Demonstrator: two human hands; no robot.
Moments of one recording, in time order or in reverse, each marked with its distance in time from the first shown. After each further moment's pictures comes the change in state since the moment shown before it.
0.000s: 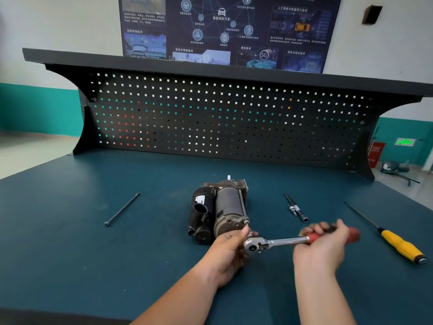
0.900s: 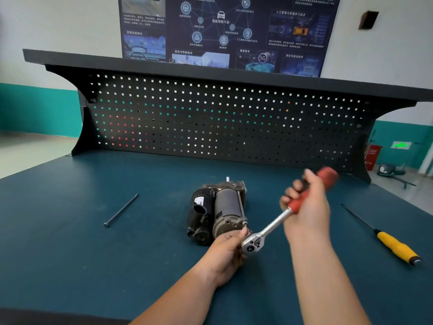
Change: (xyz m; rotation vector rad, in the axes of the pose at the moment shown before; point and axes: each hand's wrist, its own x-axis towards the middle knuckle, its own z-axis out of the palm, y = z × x) left_hand 0.000 -0.001 -0.002 -0.002 -0.022 0.035; right_hand -0.030 -0.009 0.054 -0.177 -0.479 0.030
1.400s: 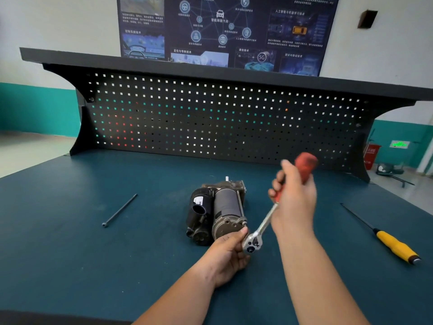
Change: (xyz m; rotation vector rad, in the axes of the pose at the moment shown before) left_hand 0.004 0.001 -0.003 -0.070 -0.007 -0.114; right_hand -0.005 0.013 0.021 -0.226 -0.054 -0.176
